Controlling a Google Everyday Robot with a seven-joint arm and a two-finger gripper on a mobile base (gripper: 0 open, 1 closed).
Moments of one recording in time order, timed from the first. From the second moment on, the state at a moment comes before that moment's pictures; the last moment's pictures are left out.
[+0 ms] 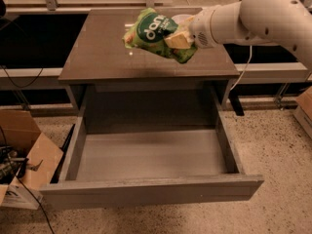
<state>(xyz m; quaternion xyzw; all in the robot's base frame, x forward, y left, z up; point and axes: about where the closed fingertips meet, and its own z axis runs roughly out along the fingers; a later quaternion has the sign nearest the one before) 0.705 -0.073 0.958 -0.44 0.72 0.10 0.53</state>
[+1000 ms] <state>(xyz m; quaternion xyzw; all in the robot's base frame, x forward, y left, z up) 0.799 0.007 0.887 -0.45 0.72 0.16 0.50</state>
